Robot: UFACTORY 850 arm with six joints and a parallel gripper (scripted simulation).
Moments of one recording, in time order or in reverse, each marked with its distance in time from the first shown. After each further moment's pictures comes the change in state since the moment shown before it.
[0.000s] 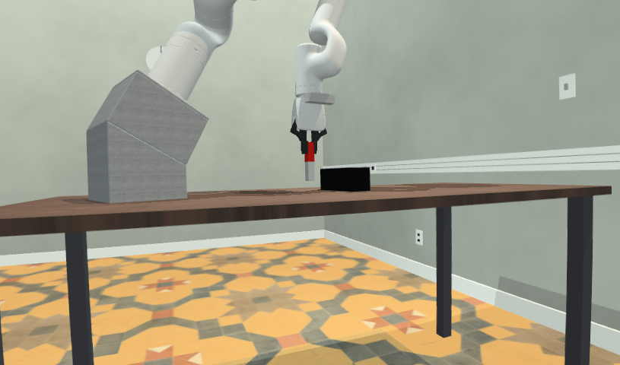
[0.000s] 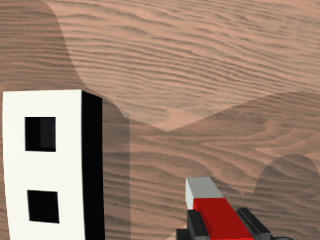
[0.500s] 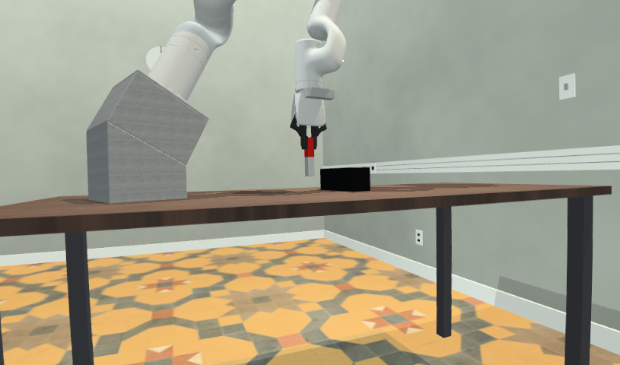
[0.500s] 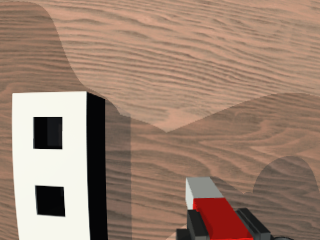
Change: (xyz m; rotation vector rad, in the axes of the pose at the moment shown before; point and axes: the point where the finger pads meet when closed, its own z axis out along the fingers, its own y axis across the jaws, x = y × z) arm 0.000 0.000 -0.015 0.001 0.001 0.000
